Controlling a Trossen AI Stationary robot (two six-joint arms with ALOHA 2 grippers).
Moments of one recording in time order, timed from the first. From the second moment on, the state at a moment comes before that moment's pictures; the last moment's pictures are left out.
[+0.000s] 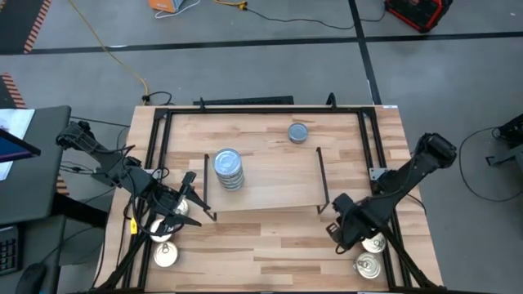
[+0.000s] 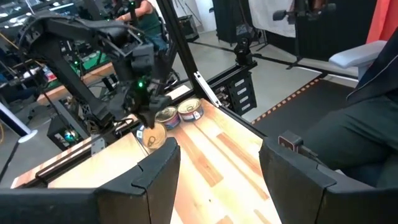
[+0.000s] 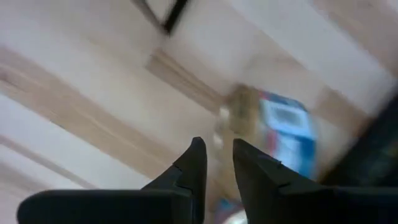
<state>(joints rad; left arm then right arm) -0.59 0.83 0.86 -0.17 -0.19 0.30 0.74 1.46 1.06 -1.22 0.13 1.69</state>
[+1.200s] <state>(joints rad) -0.59 0.83 0.86 -0.21 -0.21 0.29 0.75 1.43 0.81 -1.14 0.14 1.83</state>
